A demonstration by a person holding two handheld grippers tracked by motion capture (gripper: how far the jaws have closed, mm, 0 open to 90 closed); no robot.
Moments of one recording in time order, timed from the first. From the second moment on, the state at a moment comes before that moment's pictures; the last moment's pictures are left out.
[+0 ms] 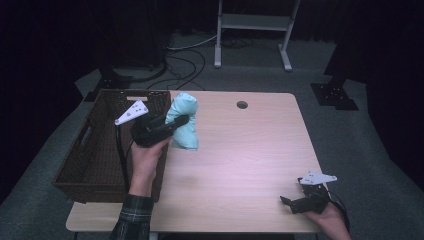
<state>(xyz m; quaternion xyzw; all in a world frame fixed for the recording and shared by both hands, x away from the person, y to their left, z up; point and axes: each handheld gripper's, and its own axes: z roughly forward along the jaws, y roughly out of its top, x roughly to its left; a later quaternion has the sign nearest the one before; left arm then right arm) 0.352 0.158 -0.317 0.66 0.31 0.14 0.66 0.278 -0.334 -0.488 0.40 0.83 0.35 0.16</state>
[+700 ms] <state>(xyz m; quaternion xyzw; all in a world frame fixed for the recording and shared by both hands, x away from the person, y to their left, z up) 0.349 0.133 -0.333 0.68 0.31 0.14 0.66 0.278 -0.334 -0.488 0.40 0.83 0.35 0.16</state>
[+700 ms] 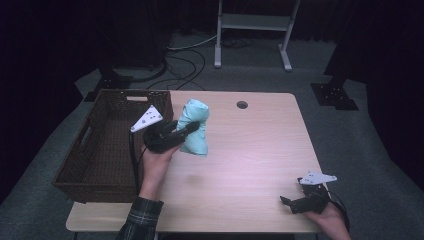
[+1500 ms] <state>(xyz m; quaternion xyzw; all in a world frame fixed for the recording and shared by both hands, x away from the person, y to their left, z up) 0.352 0.106 -0.354 0.70 0.31 0.13 0.63 0.278 -0.333 -0.489 0.39 0.83 0.35 0.16</state>
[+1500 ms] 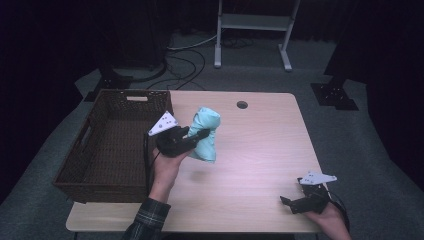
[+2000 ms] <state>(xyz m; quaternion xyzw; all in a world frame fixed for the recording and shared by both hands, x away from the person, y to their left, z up) 0.357 0.090 -0.374 0.72 0.33 0.12 0.60 0.278 -0.333 -0.488 0.39 0.83 0.35 0.16</state>
